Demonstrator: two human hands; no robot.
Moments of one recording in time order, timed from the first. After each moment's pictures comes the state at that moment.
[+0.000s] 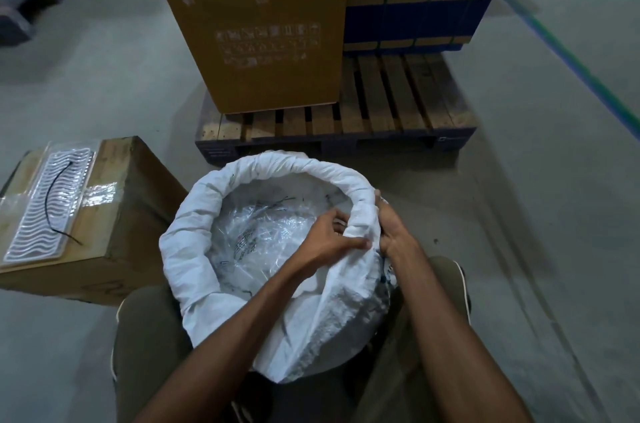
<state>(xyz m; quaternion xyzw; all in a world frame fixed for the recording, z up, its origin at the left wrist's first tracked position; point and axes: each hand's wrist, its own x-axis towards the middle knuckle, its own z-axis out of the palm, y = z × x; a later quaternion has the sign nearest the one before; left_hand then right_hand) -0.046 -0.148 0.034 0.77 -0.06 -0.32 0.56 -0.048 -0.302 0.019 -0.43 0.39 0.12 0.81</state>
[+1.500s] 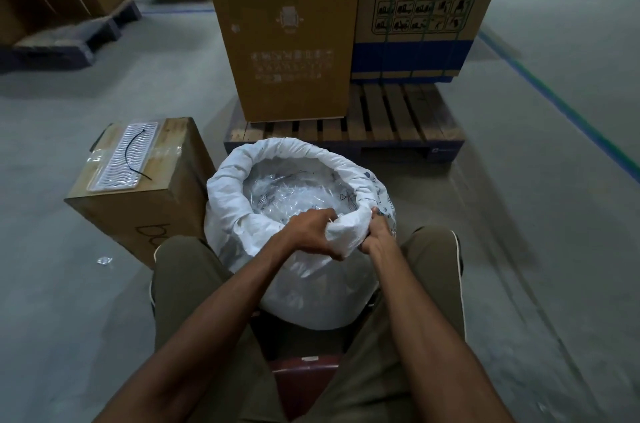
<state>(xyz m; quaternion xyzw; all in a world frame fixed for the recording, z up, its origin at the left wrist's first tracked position) -0.149 -0.064 0.043 0.92 -0.30 -0.18 0.16 -0.183 -0.233 0.016 -0.36 0.47 0.03 0.81</state>
